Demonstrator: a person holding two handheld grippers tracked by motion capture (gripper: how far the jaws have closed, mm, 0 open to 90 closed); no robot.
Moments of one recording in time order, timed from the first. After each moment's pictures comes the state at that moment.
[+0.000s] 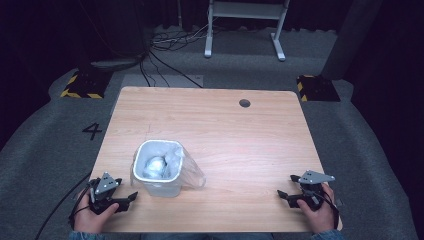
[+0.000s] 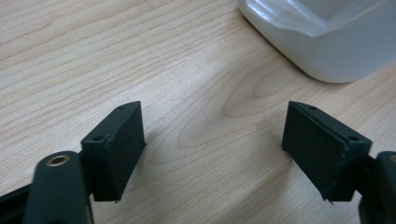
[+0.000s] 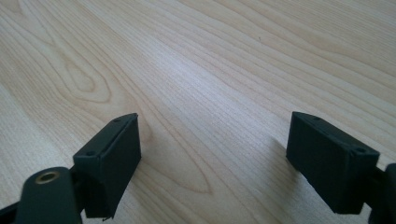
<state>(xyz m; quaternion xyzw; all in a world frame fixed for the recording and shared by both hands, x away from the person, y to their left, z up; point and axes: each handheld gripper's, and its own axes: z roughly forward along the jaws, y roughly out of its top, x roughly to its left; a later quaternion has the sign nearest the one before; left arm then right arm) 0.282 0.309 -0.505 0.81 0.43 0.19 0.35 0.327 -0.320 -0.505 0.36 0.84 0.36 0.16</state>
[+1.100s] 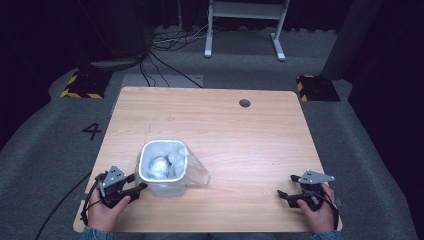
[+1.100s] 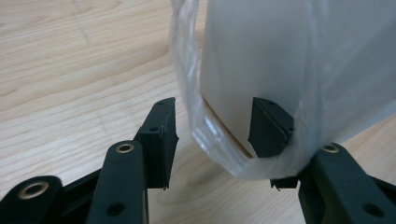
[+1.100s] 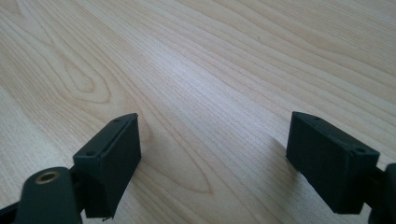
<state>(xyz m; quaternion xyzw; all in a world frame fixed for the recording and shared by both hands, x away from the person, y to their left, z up) 0.290 0.269 -0.479 0.76 0.46 0.17 0.43 0.327 -0.320 -0.505 0.36 0.84 0.36 0.16</state>
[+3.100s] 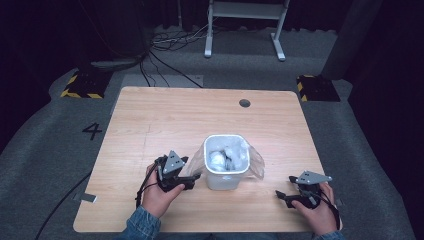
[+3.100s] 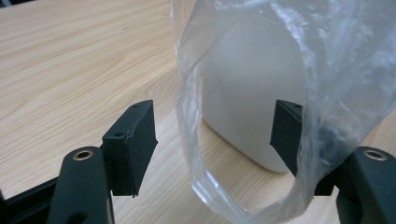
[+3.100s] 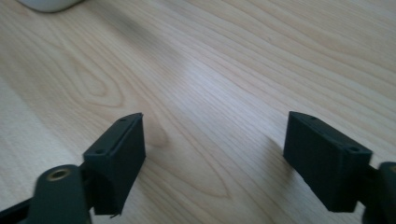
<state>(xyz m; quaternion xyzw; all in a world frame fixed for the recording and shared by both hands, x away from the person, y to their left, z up) 0.331 0.135 -0.454 0.80 0.35 0.17 0.46 0.324 -0.311 -0.501 0.37 0.85 0.35 0.16</state>
